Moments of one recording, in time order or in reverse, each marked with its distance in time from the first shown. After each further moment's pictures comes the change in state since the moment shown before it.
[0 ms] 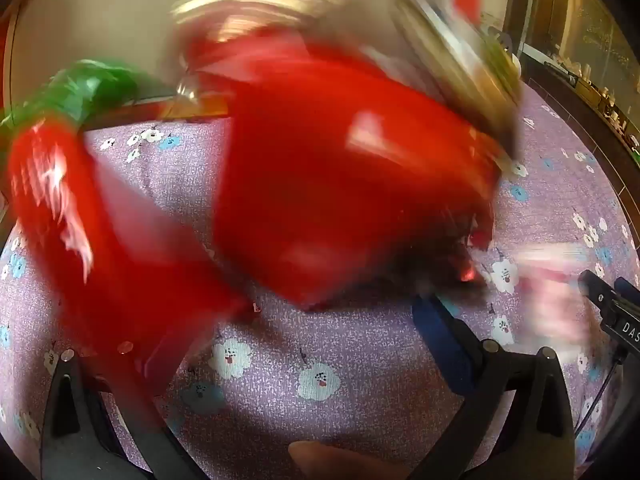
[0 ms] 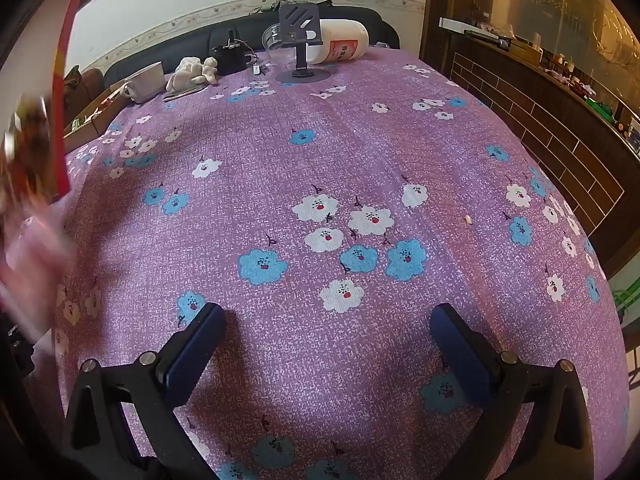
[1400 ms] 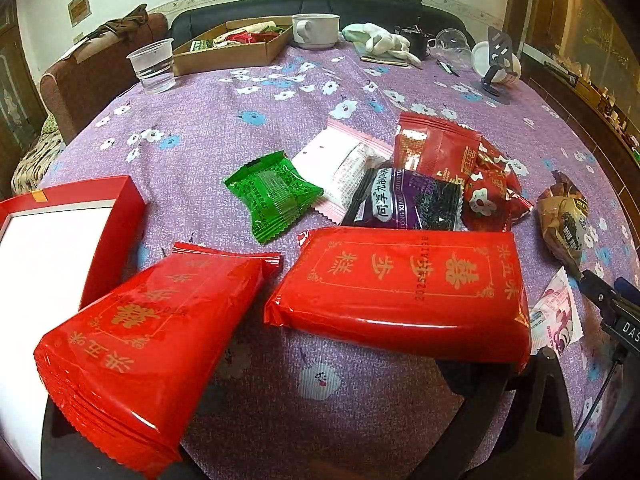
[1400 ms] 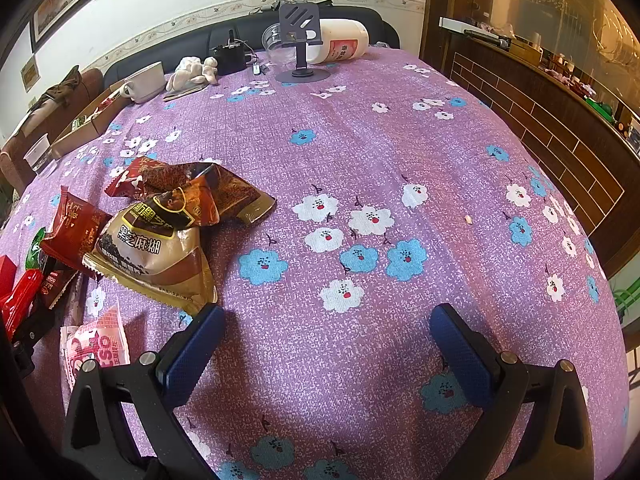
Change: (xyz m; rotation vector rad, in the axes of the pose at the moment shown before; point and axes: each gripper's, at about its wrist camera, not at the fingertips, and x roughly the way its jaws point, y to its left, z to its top) left arm 0.000 -0.002 0.000 -0.001 -0.007 -0.001; right arm 0.001 0.000 0.000 0.000 0.008 0.000
